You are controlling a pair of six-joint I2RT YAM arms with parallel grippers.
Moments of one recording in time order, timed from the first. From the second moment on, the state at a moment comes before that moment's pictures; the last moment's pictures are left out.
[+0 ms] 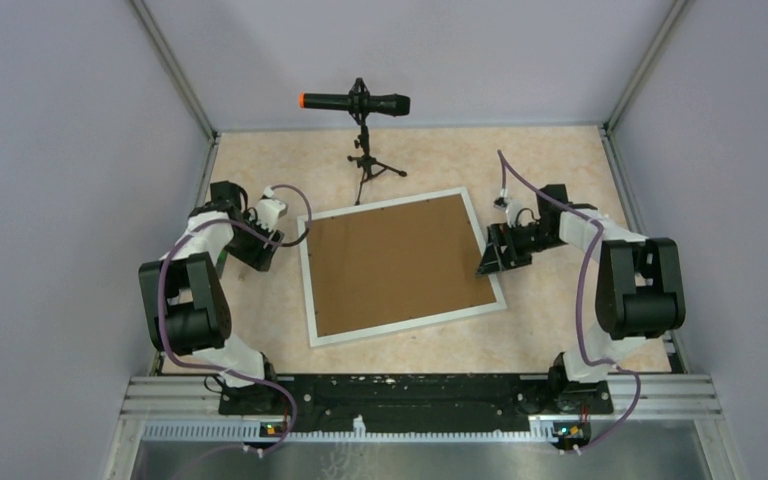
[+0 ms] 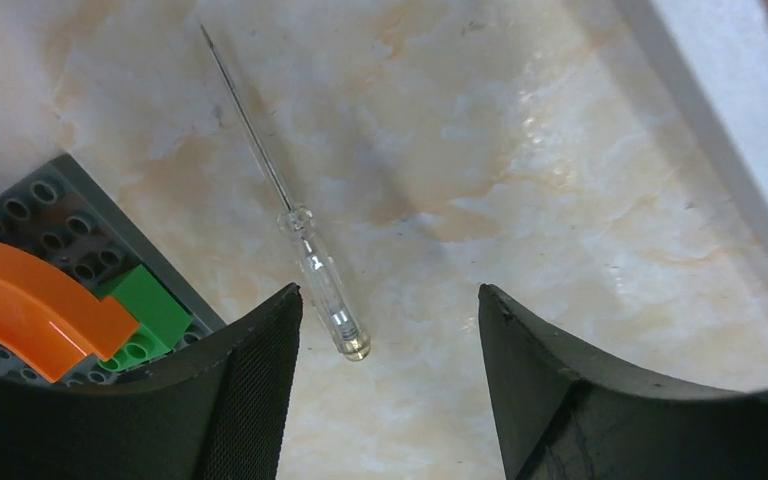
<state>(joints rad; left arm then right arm) 0.20 1.60 1.05 -0.68 0.19 0.71 0.05 1.67 0.96 -0.64 -0.81 -0.29</state>
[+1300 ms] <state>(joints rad) -0.32 1.34 1.34 -0.89 0.78 0.67 0.31 1.49 1.10 -0.07 -1.19 0.35</state>
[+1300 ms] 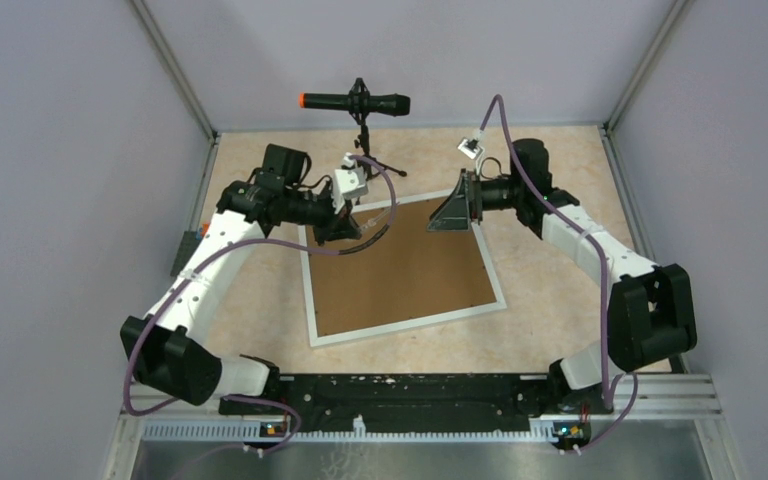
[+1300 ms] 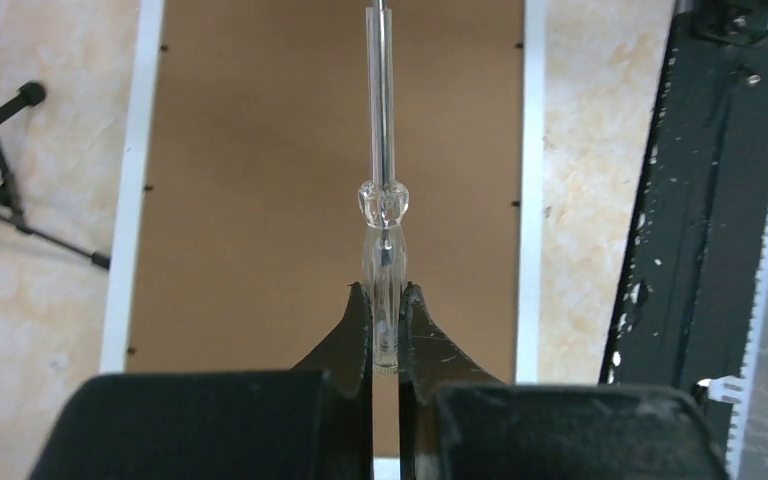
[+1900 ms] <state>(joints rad) -0.51 1.45 1.40 -0.88 0.80 0.59 0.50 1.47 1.09 0.05 -1.11 0.47</state>
